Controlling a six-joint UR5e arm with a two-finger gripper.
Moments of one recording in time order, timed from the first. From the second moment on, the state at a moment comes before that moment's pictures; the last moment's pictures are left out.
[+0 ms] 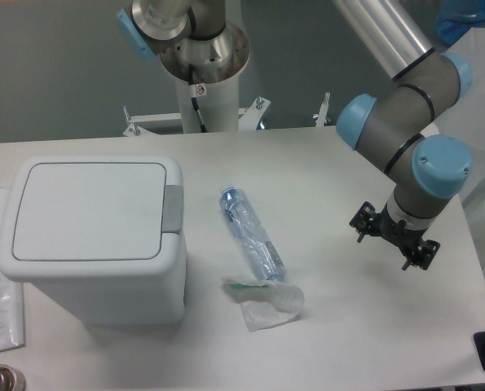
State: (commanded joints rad) arm 2.72 -2.15 -1.38 -1.16 1.54 1.35
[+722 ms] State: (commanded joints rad) arm 2.71 -2.07 -1.39 -1.16 1.40 1.25
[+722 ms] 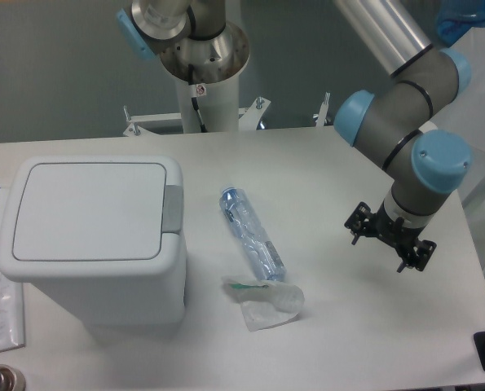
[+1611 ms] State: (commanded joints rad) arm 2.59 -1.87 -1.41 -1.16 1.01 0.85
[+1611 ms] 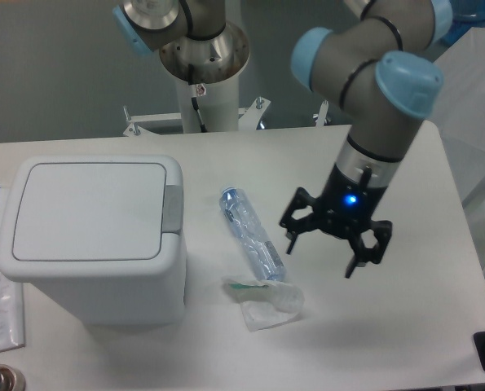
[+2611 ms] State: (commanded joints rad) arm 2.50 -1.73 -1.56 -1.10 0.95 0.78
